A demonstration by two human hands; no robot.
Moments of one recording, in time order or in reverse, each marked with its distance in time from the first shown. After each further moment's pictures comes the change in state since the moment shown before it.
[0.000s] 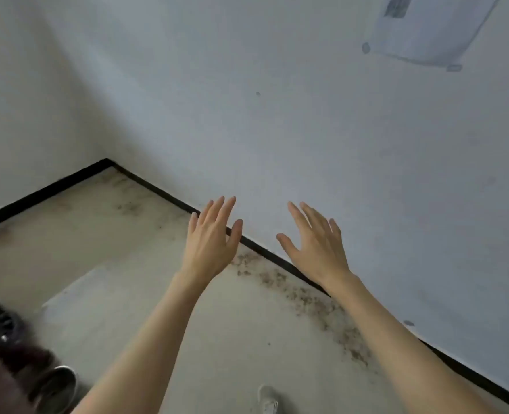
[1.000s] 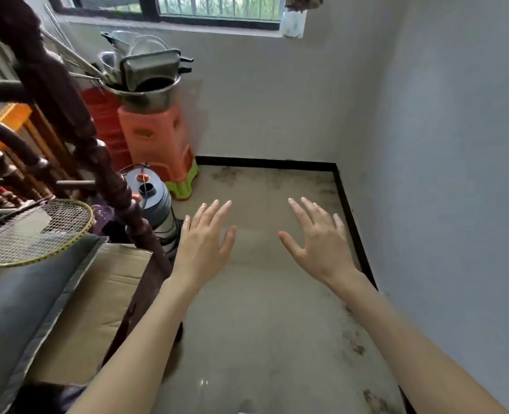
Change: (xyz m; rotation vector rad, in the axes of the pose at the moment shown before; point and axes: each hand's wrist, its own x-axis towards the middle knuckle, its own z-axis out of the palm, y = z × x) left_hand 0.079 -0.451 -0.175 0.255 0.437 -0.852; right_hand 0.371 -0.470 0.211 0.076 -0.226 -0.997
